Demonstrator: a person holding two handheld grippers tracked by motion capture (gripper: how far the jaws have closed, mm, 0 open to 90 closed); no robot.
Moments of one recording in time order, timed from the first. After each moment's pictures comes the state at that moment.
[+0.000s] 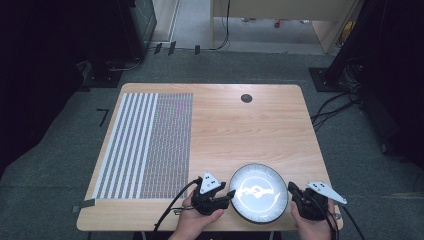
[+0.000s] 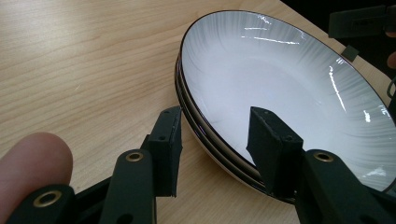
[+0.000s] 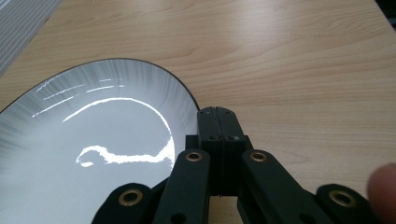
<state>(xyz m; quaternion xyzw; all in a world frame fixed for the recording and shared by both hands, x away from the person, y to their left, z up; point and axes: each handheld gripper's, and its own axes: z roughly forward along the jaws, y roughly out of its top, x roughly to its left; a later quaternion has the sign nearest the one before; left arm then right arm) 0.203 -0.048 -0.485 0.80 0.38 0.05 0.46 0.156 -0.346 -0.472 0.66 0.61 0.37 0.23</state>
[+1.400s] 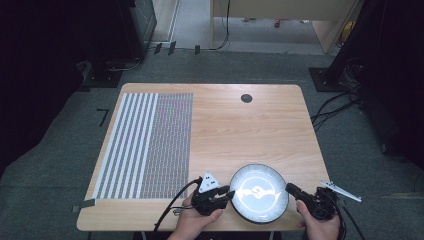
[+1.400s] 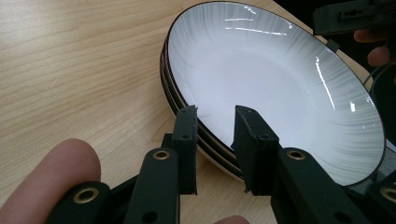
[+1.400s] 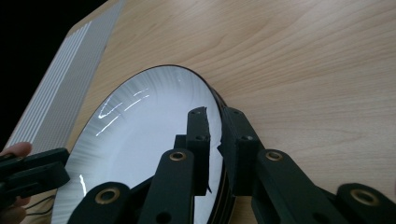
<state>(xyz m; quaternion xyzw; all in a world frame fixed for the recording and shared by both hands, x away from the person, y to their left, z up) 0.205 -0.046 -0.489 0.81 0.37 0.02 0.46 0.159 -0.376 -0.481 0.69 0.55 0.46 0.08</state>
